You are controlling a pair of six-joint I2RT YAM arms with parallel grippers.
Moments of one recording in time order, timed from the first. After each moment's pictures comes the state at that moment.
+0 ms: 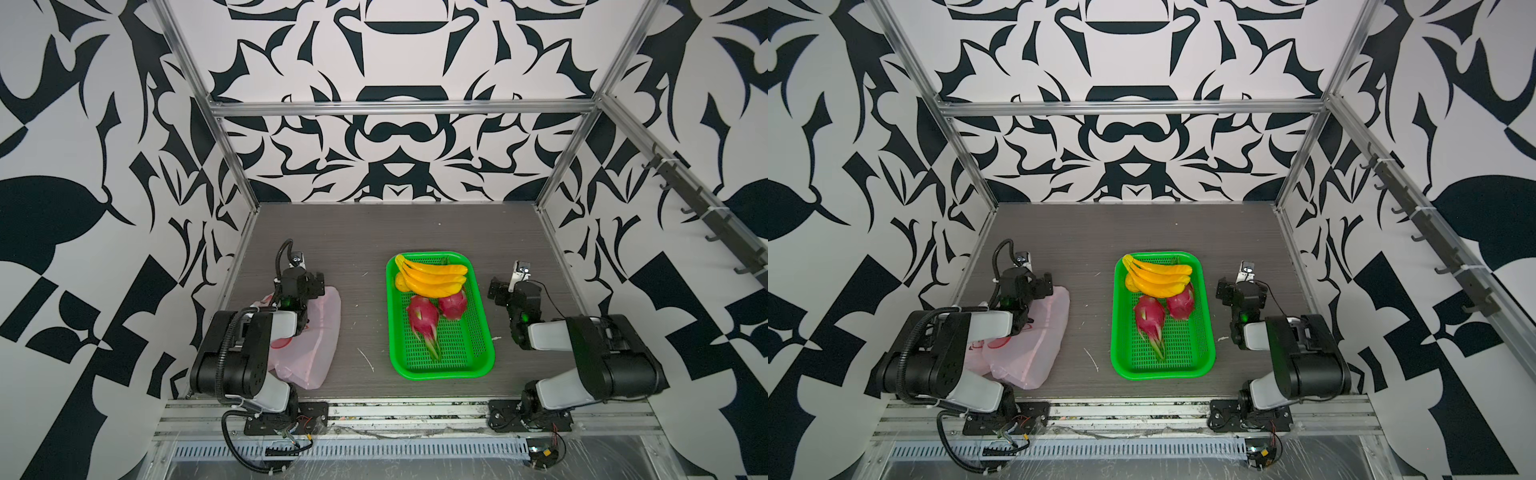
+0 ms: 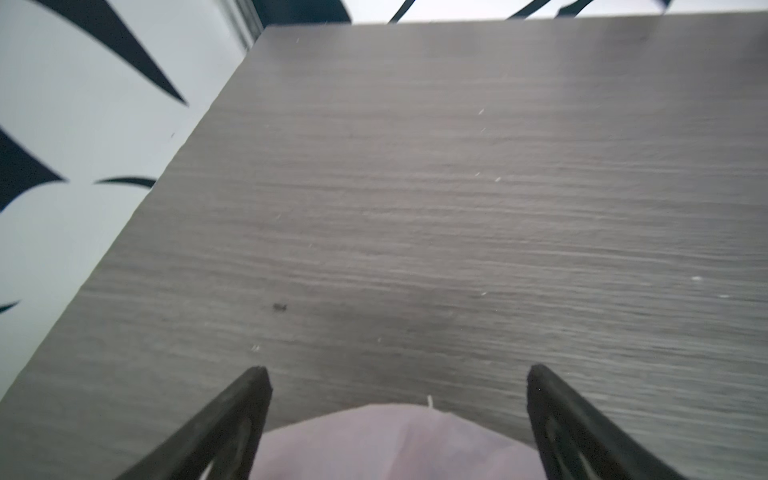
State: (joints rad) left arm -0.10 1.52 0.43 0.59 -0.20 -0.03; right arm 0.03 1.52 0.27 0.80 0.24 0.10
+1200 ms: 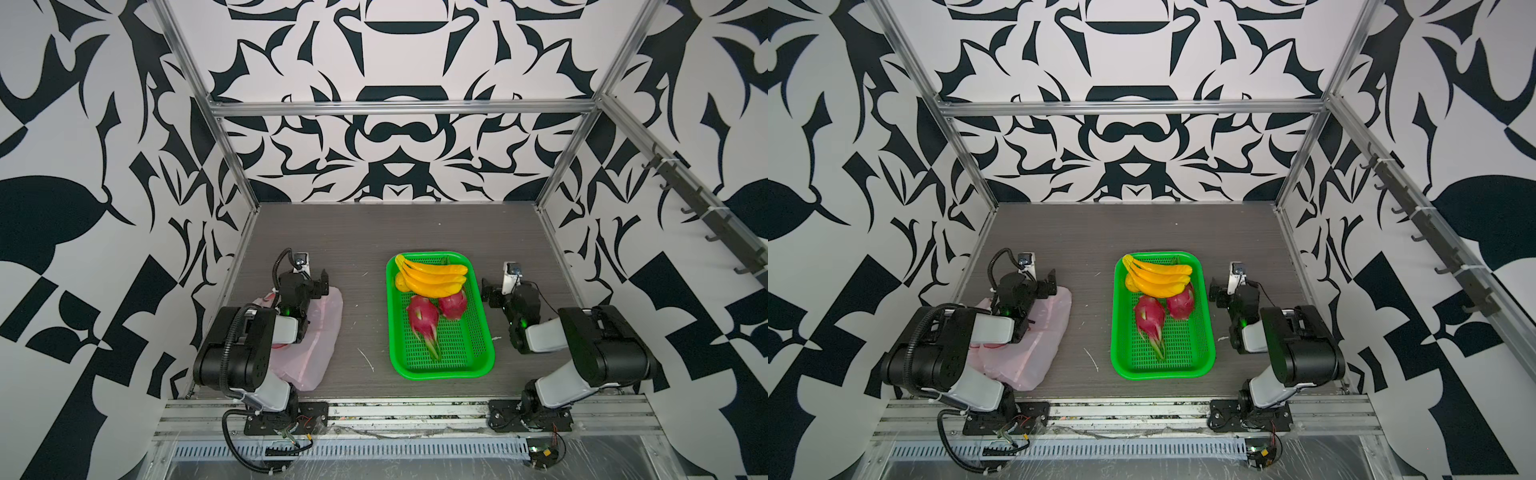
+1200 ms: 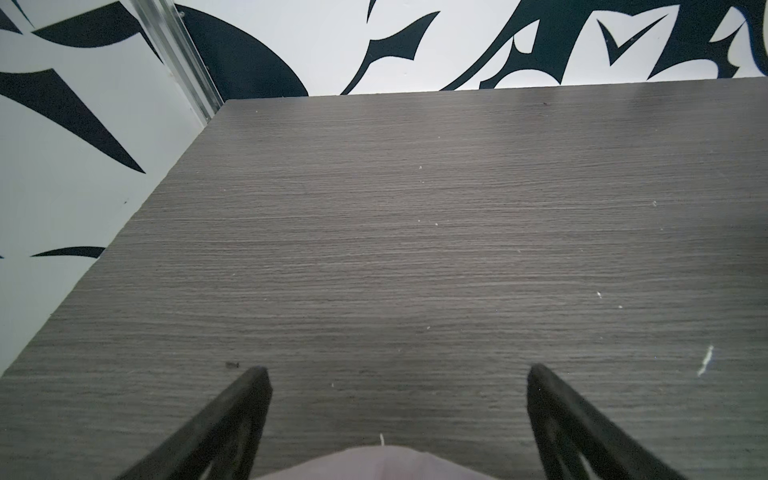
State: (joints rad) left arm -0.09 1.56 0.36 0.84 -0.10 0.01; right arm 0.04 1.57 0.17 1.04 0.06 0.02
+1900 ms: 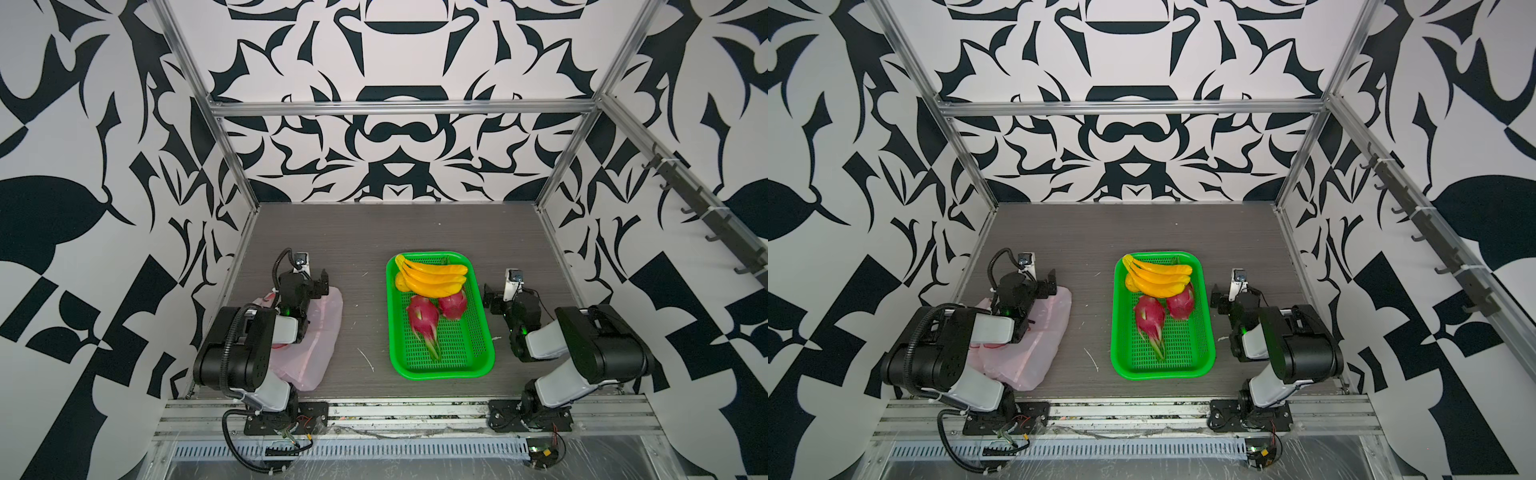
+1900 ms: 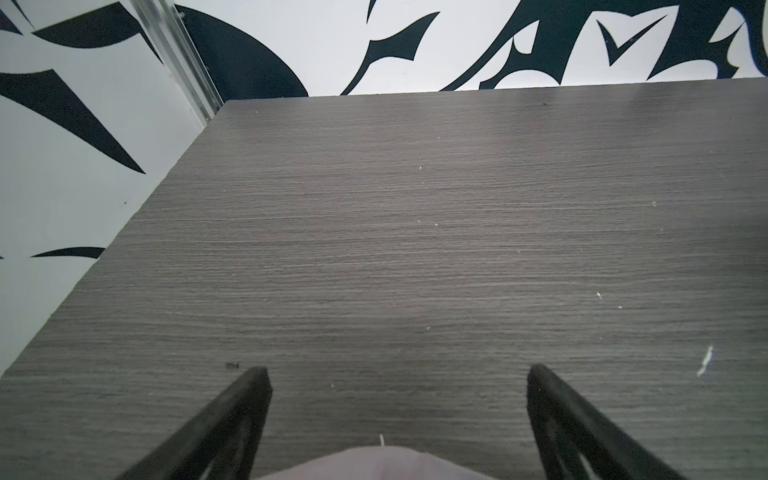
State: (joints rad) left arm -0.09 1.56 0.36 0.84 -0.10 0.01; right arm 0.05 1.57 0.19 1.02 0.10 0.02
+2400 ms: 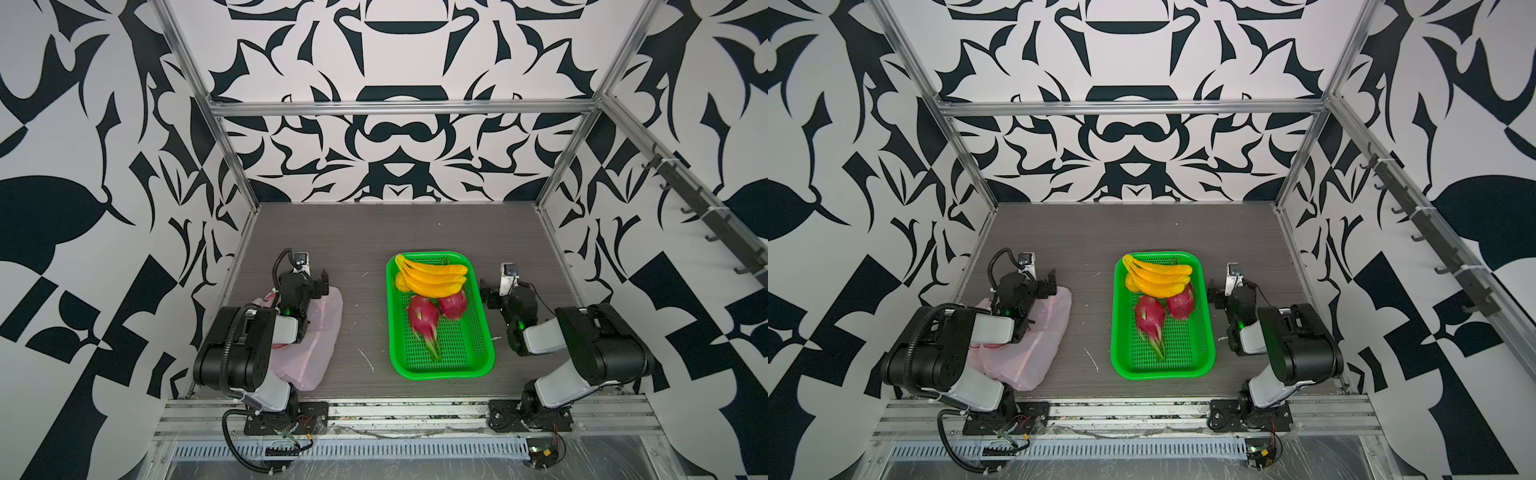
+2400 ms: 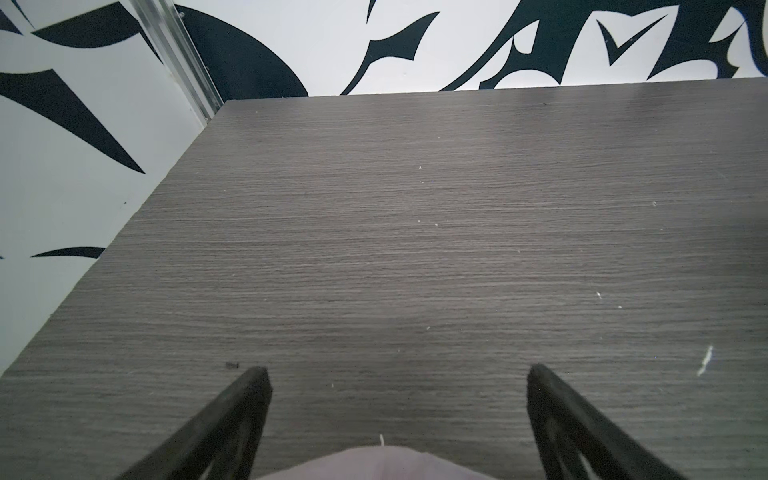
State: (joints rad) left arm -0.09 1.56 0.36 0.84 -0.10 0.01; right arm 0.08 1.57 0.16 1.06 0.10 0.00
